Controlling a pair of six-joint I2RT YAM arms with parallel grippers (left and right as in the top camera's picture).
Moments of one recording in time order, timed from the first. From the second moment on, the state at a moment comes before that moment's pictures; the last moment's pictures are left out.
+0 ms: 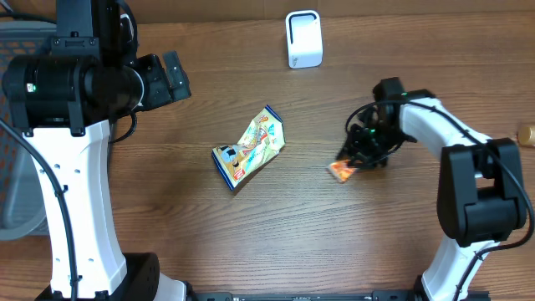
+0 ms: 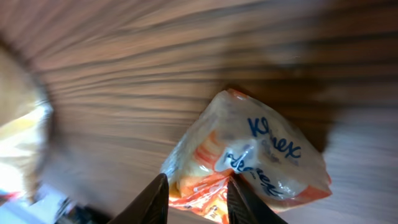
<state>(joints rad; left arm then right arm) -0.03 1.68 2.30 -1.67 0.03 -0.36 0.14 2.00 1.30 -0.95 -0.53 0.41</state>
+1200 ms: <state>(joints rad) -0.03 1.68 2.30 -1.67 0.03 -0.36 0.04 2.00 1.45 -1.07 -0.14 0.32</state>
